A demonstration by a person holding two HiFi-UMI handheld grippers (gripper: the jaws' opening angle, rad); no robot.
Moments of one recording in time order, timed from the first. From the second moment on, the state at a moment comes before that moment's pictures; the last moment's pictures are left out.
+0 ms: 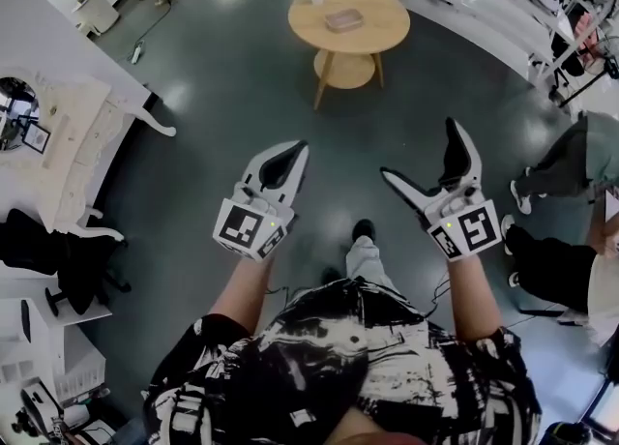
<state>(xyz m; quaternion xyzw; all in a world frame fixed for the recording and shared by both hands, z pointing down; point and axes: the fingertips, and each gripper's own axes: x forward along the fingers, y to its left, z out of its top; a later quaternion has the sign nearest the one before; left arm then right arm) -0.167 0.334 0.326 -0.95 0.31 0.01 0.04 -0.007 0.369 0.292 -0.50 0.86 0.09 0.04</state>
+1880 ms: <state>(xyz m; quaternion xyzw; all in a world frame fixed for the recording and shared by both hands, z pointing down) -0.076 -0.314 0.349 -0.95 0.30 0.00 0.03 0.084 -0.291 0.301 -0.50 0.86 0.09 0.02</state>
